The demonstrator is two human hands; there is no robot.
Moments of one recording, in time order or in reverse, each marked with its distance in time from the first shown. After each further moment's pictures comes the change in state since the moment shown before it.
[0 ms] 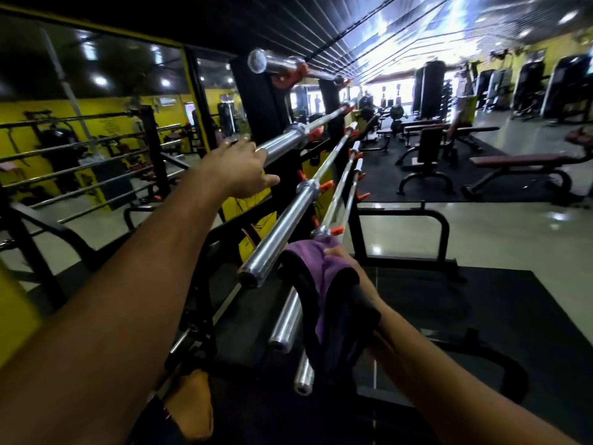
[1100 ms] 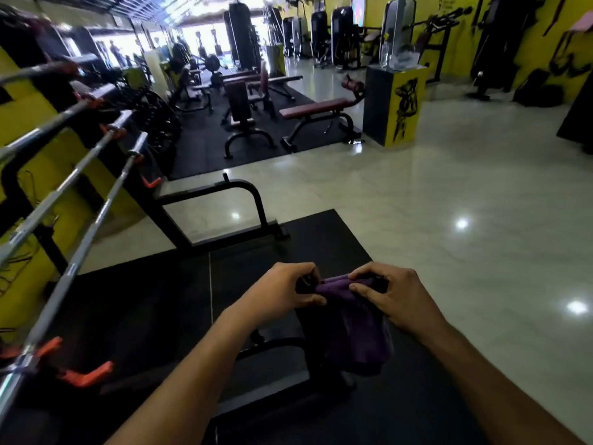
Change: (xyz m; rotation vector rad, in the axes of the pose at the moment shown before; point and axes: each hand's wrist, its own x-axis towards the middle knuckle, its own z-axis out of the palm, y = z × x) left_hand 0.163 0.694 0.142 -1.017 -0.381 0.847; right_hand -0.139 -0.178 -0.611 -1.201 0.653 -0.290
